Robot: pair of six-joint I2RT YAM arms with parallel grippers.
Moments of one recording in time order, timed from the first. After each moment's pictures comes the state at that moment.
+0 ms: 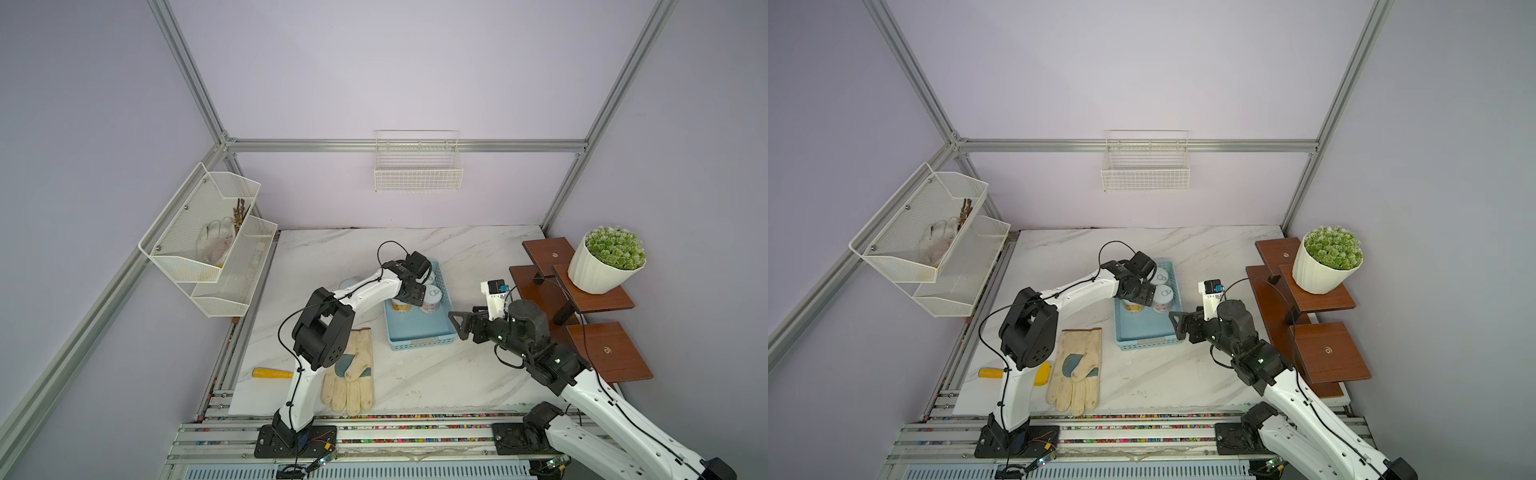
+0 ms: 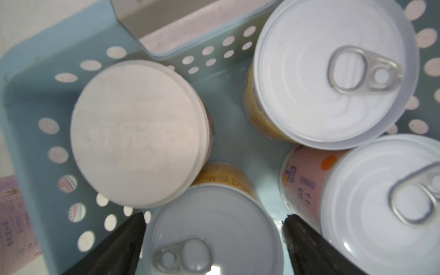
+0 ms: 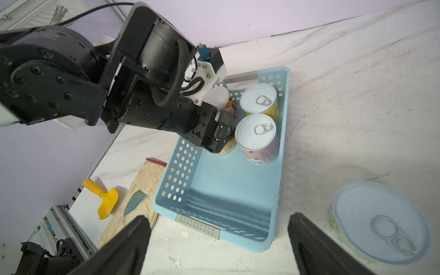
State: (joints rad) left arm -0.68 2.12 1.72 -0.76 -0.28 -0.40; right arm 0.51 0.79 0.64 -0.28 -0.13 0.43
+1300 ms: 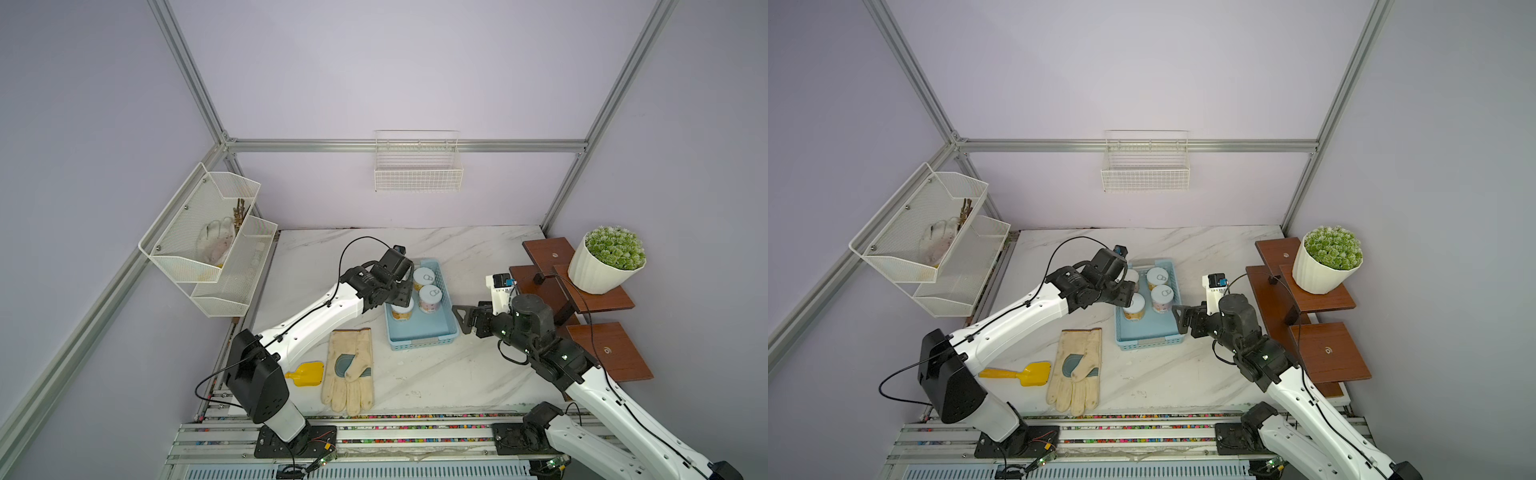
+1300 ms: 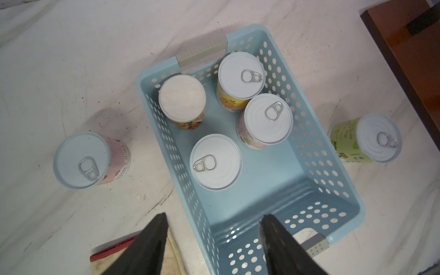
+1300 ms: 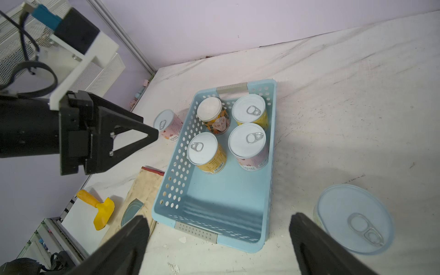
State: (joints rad) left arm -0.73 1.63 1.47 -0.79 -0.19 -0.37; right arm 0.51 0.80 0.74 -0.37 -0.06 0.43
